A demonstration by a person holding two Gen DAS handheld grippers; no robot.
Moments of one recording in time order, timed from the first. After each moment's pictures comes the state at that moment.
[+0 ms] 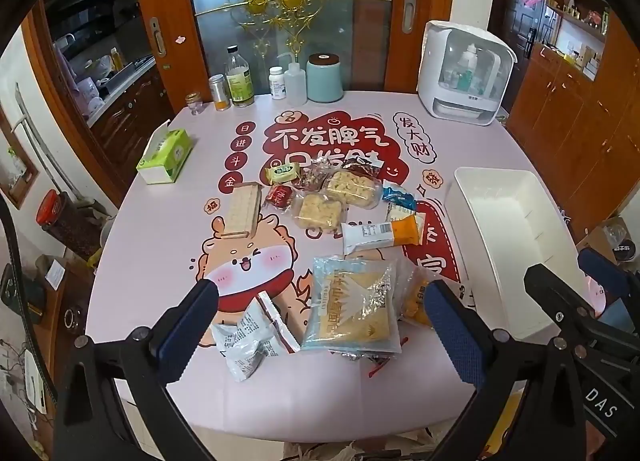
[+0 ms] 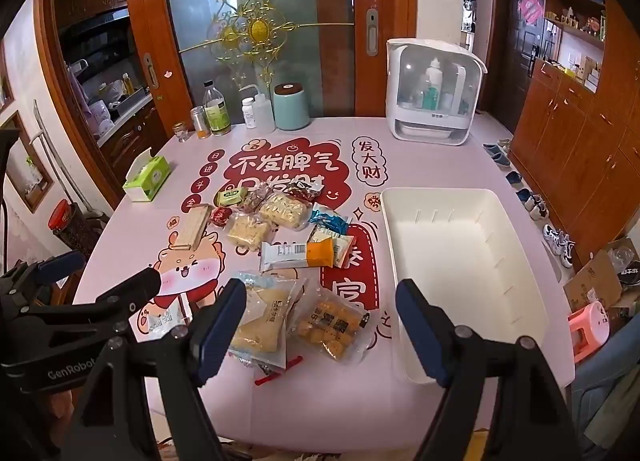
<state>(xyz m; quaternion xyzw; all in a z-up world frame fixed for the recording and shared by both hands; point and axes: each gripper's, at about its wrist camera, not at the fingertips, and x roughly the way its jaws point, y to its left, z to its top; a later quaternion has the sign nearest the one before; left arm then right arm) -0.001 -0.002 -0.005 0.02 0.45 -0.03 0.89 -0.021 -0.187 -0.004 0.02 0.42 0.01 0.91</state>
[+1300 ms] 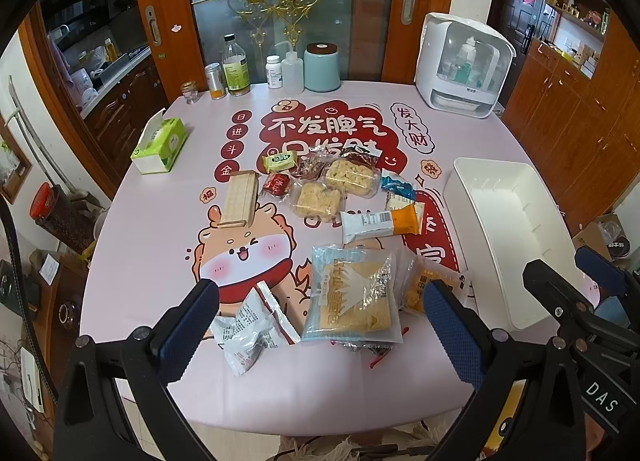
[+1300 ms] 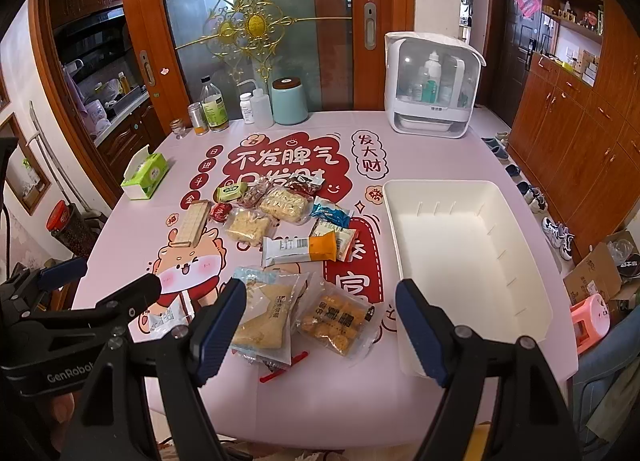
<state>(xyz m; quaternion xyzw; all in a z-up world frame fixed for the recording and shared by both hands) 0.000 0.006 -0.017 0.01 0.47 -0.04 0.88 -0.022 -0.183 -0.012 0.02 0.43 0.00 0.90</state>
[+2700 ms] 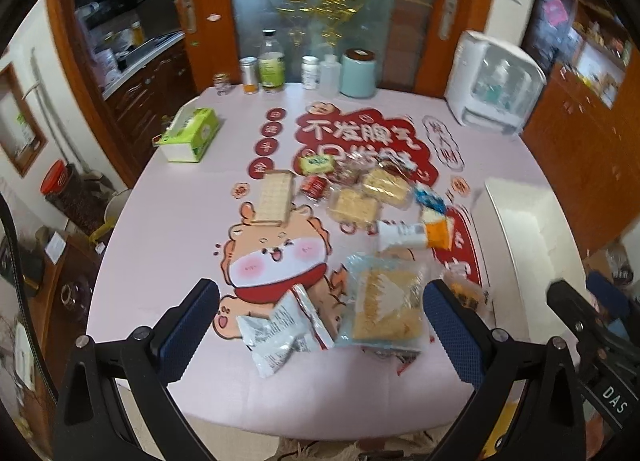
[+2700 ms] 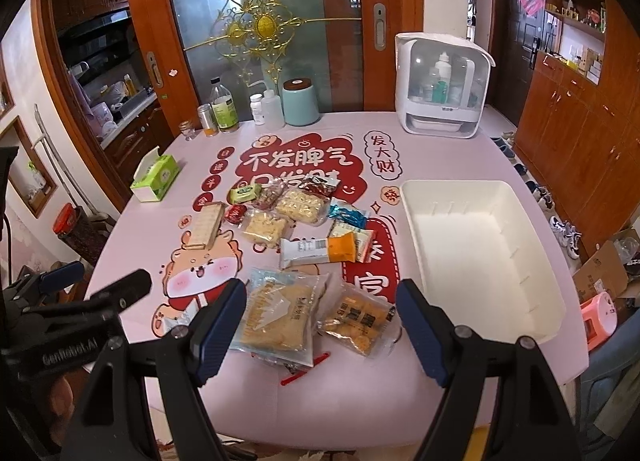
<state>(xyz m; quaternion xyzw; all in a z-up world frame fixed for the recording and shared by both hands) 0.009 0.061 -0.015 -0.03 0.46 0.00 0.89 -0.017 -0.157 -0.008 0.03 0.43 0.02 0.90</state>
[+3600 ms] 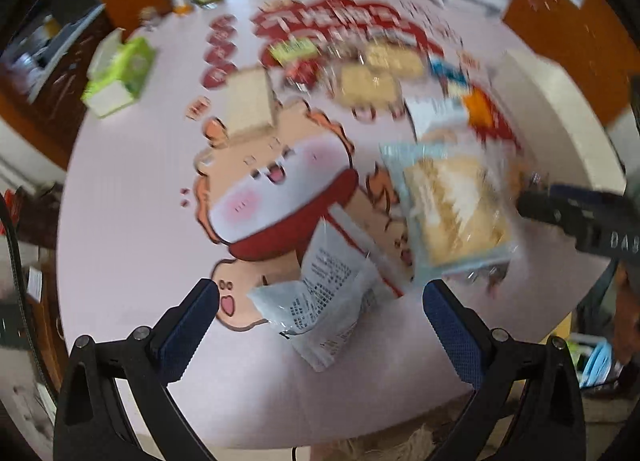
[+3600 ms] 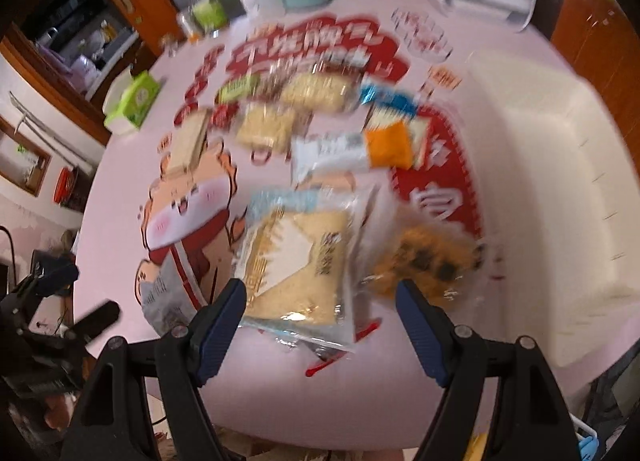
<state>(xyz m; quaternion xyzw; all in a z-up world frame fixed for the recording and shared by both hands) 0.052 0.102 -0.169 0.07 0.59 -0.12 0.79 0.059 -0.131 -0.163 0.08 0.60 0.05 0.79</state>
